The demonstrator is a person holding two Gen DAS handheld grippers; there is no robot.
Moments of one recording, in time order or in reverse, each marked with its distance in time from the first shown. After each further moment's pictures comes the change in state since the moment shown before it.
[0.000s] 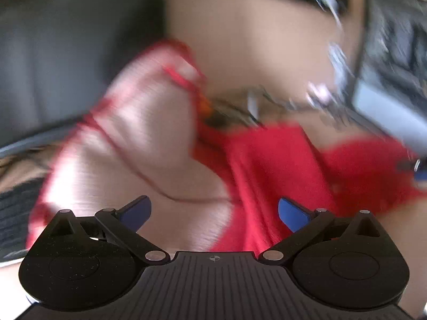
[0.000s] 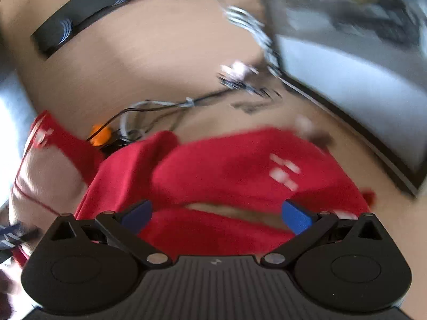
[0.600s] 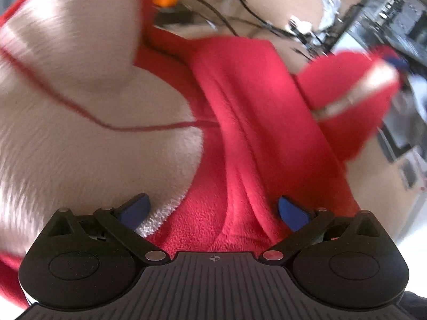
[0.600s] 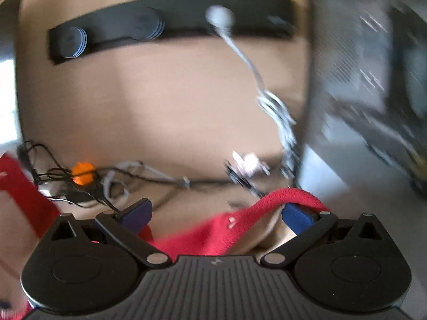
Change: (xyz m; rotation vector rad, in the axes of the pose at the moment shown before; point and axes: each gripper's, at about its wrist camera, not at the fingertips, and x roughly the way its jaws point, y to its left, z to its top) left arm 0.023 -0.035 -0.036 -0.251 0.356 -0.249; right arm 0.043 0.044 0.106 -0.416 -0.247 -0.020
